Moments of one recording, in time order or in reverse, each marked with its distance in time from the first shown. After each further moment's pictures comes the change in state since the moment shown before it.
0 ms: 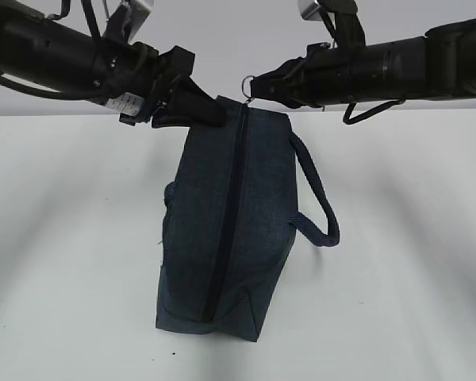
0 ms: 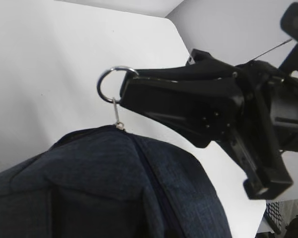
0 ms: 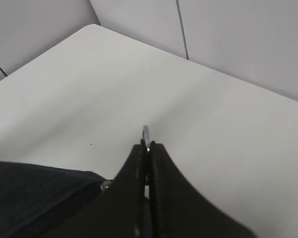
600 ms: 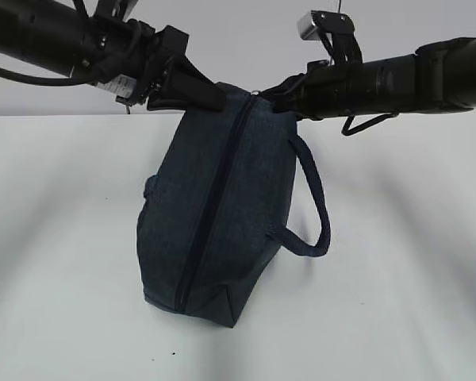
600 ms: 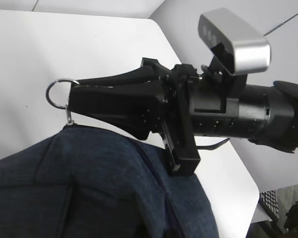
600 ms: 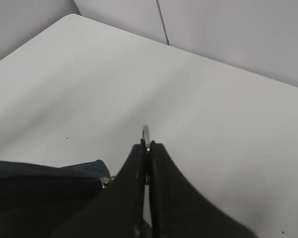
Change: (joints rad) left arm 0.000 -0.033 -0.046 0.039 0.050 0.001; right arm -0.017 0.079 -0.029 0.014 -0.021 -0.022
